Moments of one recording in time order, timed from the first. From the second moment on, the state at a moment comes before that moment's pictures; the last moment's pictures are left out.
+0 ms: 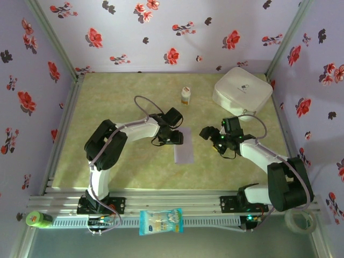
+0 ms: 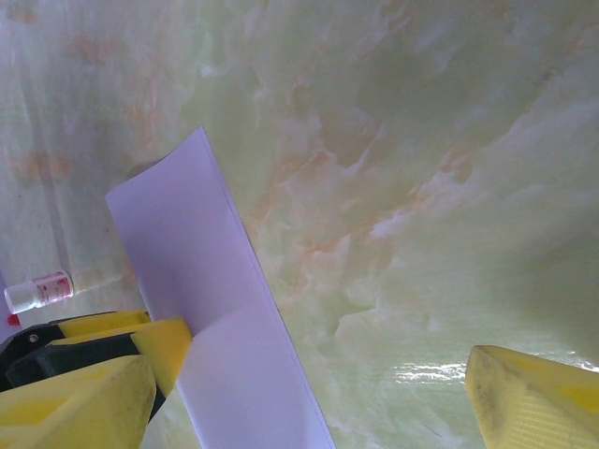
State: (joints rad) left arm -0.82 1.98 1.33 -0.59 0.09 -0.68; right arm 0.28 1.31 0.59 -0.22 -0.40 0.89
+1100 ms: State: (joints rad) left arm -0.82 1.98 1.34 -0.59 0.09 -0.67; right arm 0.28 1.33 0.59 -0.21 -0.40 0.90
